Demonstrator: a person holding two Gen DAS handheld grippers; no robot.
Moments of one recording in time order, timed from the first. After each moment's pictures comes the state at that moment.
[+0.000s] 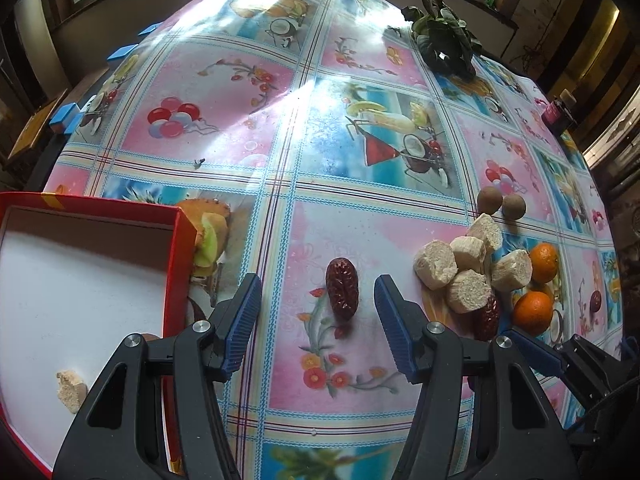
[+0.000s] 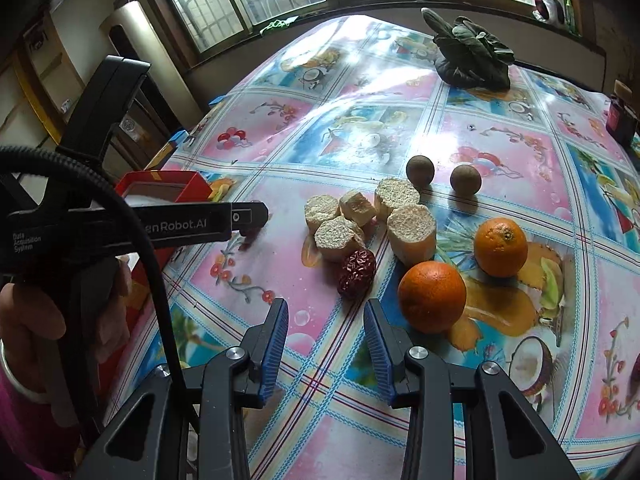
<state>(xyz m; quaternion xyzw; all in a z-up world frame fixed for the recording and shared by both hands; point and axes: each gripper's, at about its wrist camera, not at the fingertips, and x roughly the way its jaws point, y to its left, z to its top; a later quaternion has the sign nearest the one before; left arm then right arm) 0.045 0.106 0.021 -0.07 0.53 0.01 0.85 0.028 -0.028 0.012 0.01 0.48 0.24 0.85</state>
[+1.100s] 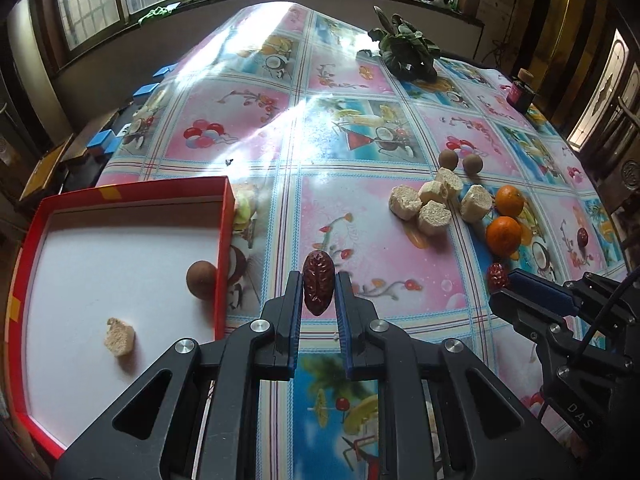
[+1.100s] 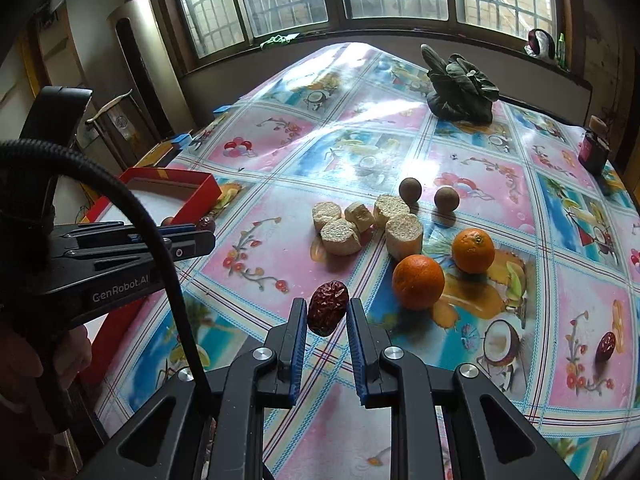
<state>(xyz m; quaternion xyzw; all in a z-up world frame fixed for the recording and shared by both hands) -0.036 0.105 0.050 -0.01 0.47 0.00 0.88 -0.013 -0.016 0.036 -0.03 0.44 0.22 0.87</state>
